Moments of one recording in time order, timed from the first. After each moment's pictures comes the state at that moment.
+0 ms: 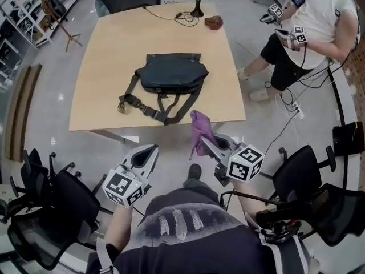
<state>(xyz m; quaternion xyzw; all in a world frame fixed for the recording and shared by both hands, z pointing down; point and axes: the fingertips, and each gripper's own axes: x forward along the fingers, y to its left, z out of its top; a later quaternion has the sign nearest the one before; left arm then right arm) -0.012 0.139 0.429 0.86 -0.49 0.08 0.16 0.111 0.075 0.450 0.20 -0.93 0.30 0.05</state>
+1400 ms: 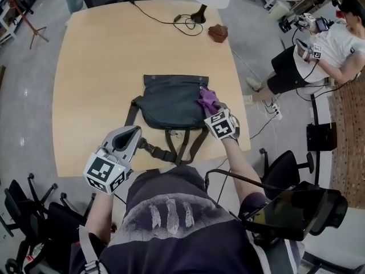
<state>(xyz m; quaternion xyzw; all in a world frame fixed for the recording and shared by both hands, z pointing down) -0.224 -0.102 0.457 0.88 -0.44 0.06 0.16 0.016 -0.257 0.619 0.35 -0.80 0.04 0.48</state>
